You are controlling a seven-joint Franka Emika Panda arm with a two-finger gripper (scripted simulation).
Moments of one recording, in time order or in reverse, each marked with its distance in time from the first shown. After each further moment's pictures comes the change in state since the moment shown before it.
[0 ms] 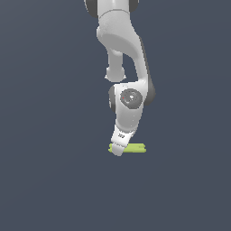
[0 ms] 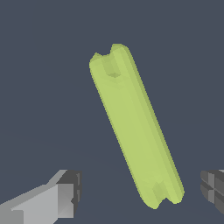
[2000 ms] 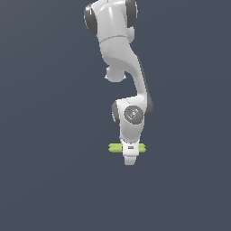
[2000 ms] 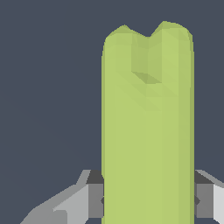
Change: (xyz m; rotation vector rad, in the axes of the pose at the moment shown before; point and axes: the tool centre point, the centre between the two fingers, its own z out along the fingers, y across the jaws) arm 0.027 0.007 0.065 -0.019 0.027 -0.382
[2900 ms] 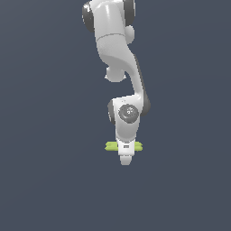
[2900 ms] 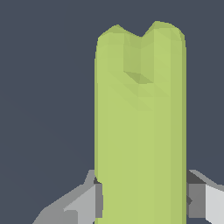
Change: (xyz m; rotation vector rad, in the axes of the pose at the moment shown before) arm -0.018 0.000 -0.006 0.000 0.001 -0.002
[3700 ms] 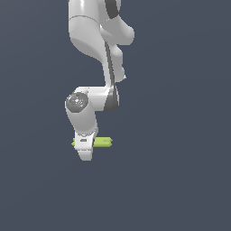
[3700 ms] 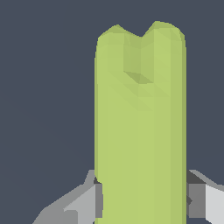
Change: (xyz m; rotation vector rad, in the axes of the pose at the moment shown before) arm -0.159 0.001 -0.052 -0.001 -0.001 0.004
